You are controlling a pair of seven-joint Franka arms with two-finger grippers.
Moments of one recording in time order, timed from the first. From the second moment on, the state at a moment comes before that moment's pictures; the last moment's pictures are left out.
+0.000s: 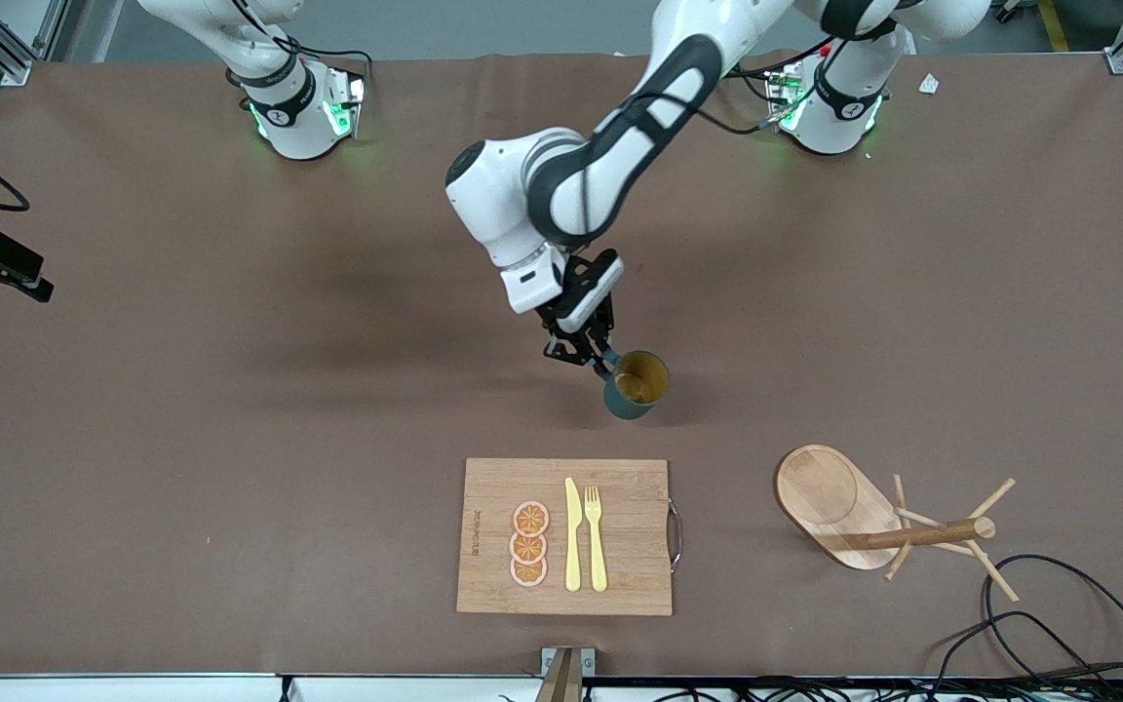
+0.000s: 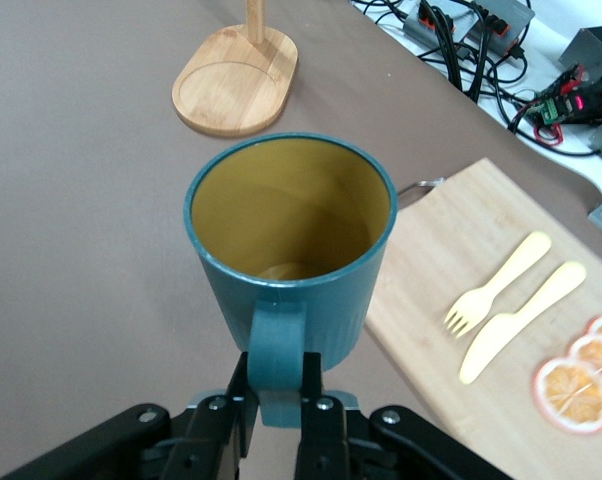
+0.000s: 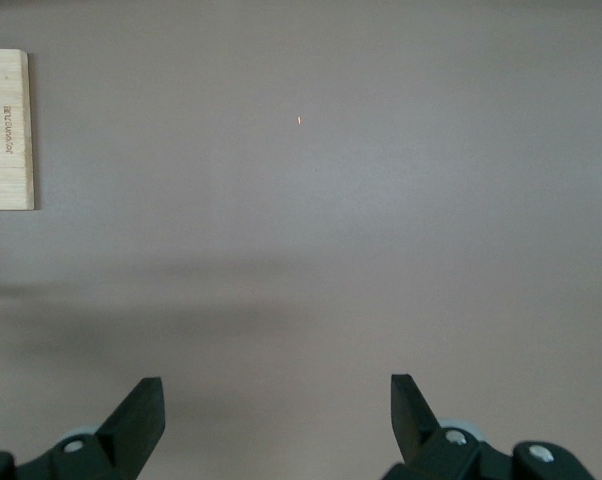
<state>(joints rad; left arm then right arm) -0.86 0.71 -0.07 -1.29 0.70 1.82 -2.13 -0.05 0.05 -0.03 -1.50 0.00 1.62 -0.07</state>
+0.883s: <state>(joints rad) -0.45 0.44 -0.07 -1.28 0.00 1.88 -1.49 -0.05 0.05 -0.03 -1.50 0.00 1.62 -0.07</state>
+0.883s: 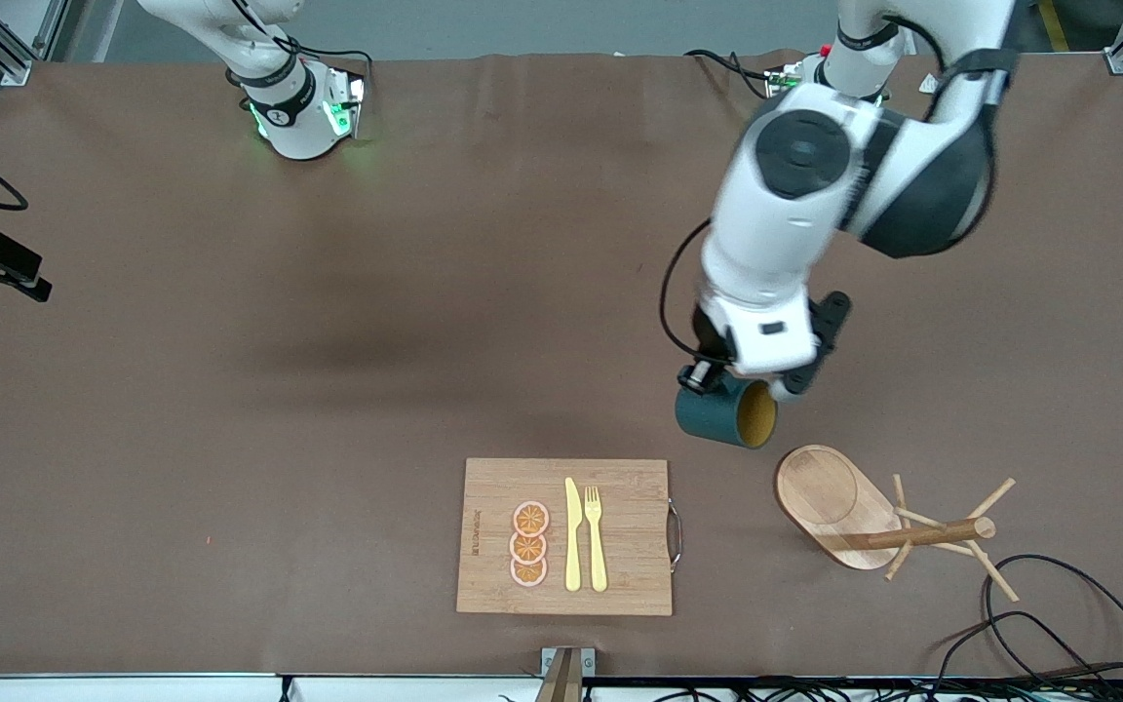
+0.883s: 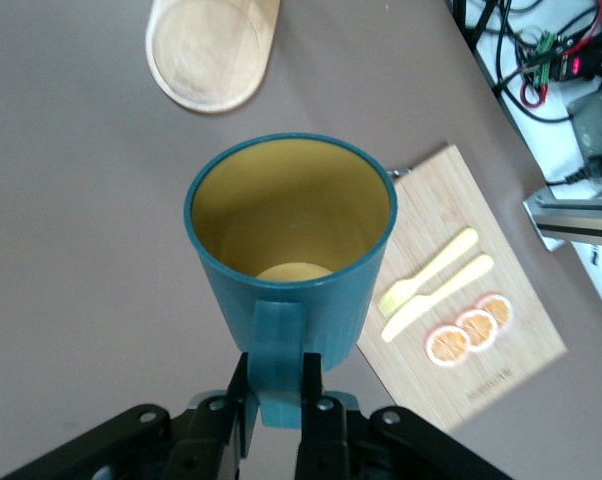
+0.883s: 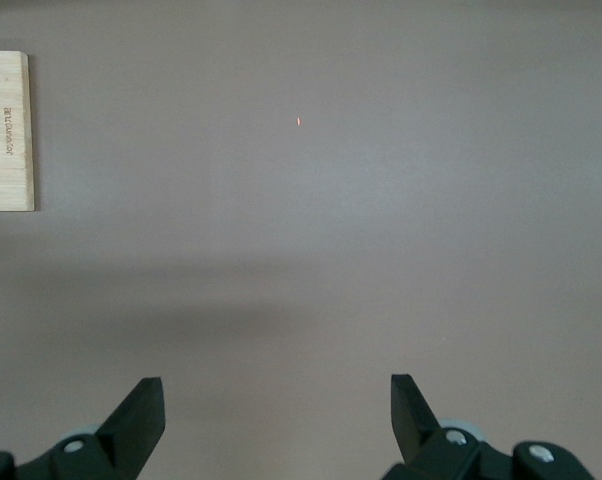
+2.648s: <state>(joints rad) 0.03 0.57 -0.07 -1.28 -0.86 1.89 -1.08 -0.05 0.05 -0.02 -1.50 0.00 1.62 -0.07</state>
